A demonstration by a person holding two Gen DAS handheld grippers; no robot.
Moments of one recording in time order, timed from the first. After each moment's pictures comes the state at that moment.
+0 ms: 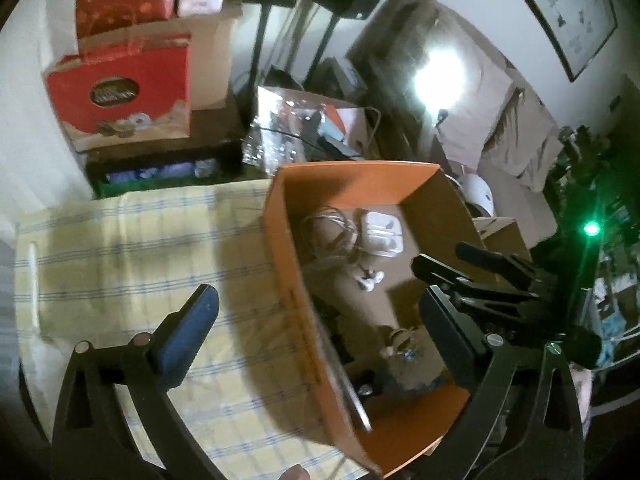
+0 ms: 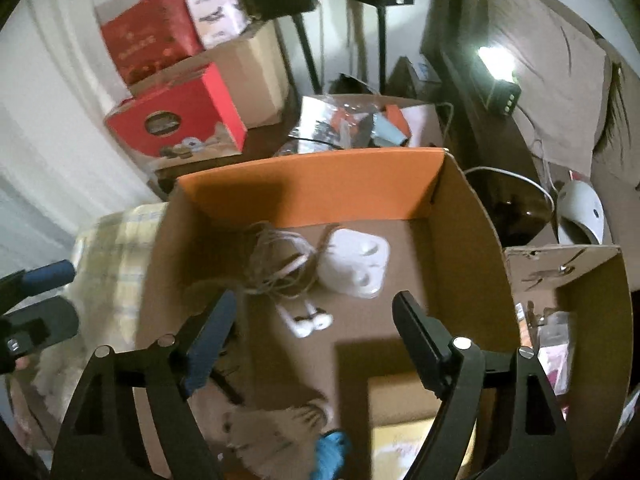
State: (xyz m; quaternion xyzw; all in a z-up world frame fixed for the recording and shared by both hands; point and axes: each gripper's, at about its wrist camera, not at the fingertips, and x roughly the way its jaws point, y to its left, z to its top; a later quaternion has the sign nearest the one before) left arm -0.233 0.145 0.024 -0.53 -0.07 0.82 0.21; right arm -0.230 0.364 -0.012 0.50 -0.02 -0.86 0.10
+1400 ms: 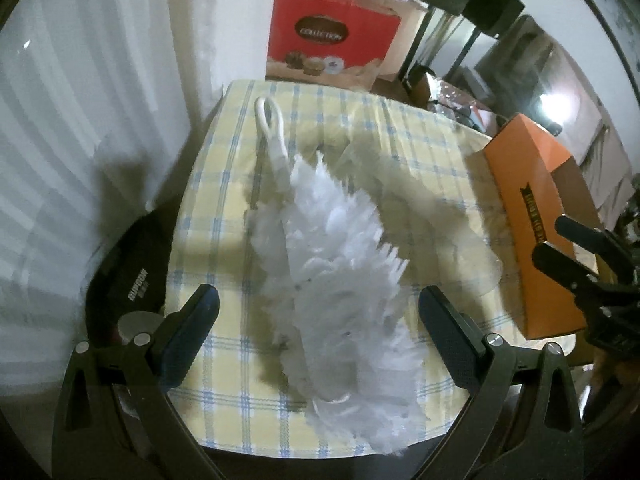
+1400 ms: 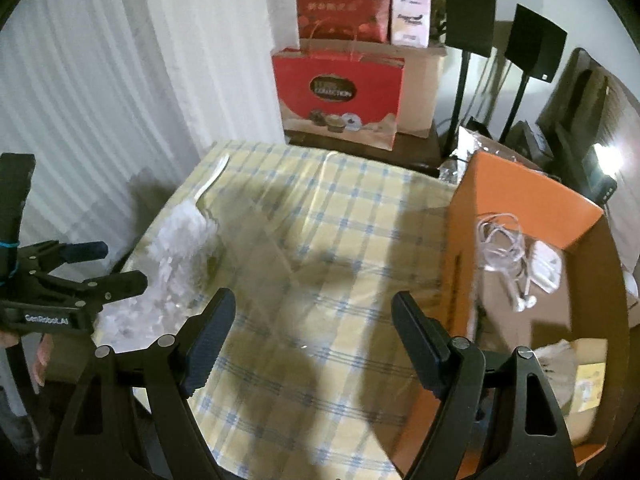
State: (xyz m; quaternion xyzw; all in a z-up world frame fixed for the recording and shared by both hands) left arm -0.127 -0.092 -0.058 -0.55 -0.09 0.83 0.05; right arm -0.114 0.152 -0.026 0.45 0.10 -0.85 0.24
